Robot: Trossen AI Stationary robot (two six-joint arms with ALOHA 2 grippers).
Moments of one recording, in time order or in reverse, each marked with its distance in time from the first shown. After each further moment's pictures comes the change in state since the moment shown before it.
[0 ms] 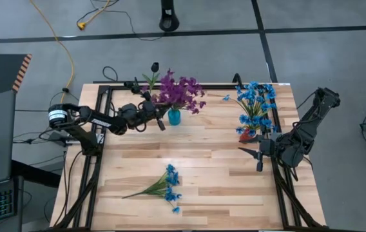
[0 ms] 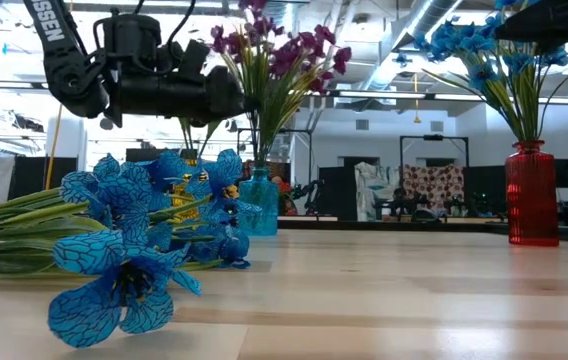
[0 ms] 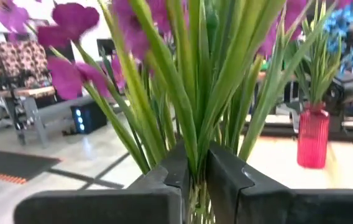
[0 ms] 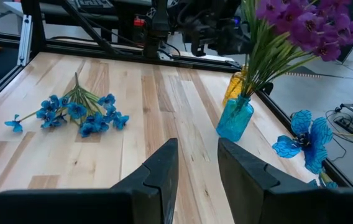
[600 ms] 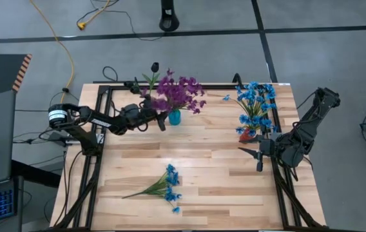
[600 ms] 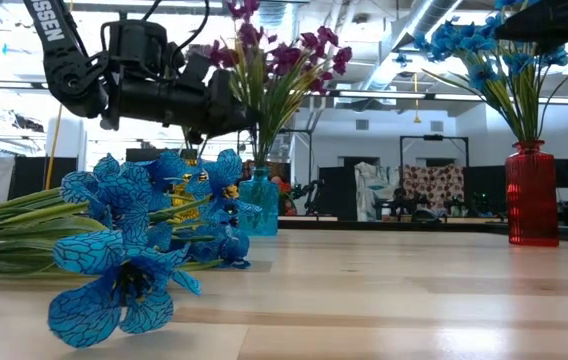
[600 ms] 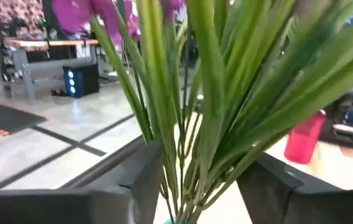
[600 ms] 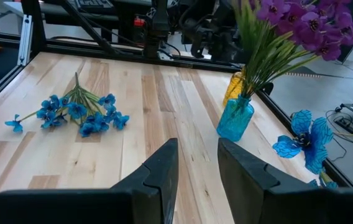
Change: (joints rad) left arm -0.005 0.000 0.000 -0.093 -0.024 -0.185; right arm 0.000 0.000 0.000 0.000 -0.001 0.000
